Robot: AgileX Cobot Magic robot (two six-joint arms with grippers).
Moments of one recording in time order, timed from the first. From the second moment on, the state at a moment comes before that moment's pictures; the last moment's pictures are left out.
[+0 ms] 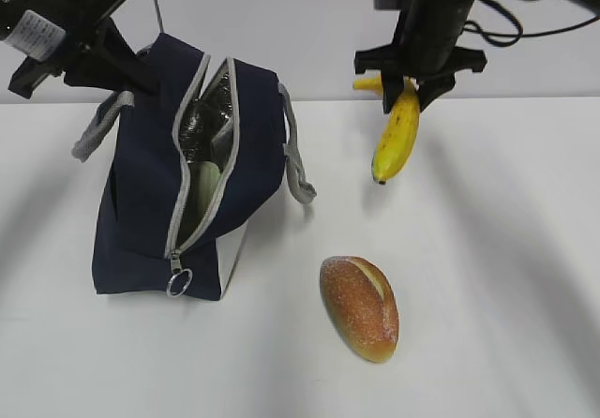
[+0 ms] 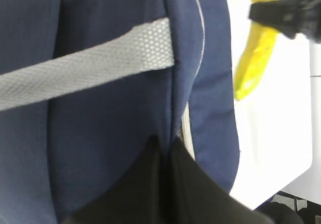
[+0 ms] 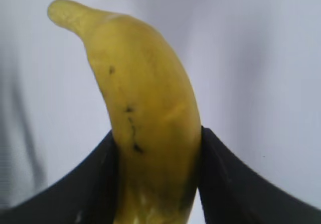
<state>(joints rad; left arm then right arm) -0.10 1.73 -1.47 -0.71 1.05 0.18 0.25 2.32 -2.25 -0.07 1.23 0.18</state>
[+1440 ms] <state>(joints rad) -0.10 1.73 -1.47 -0.76 1.05 0.18 0.42 2.30 -2.25 0.40 1.25 -0.02</state>
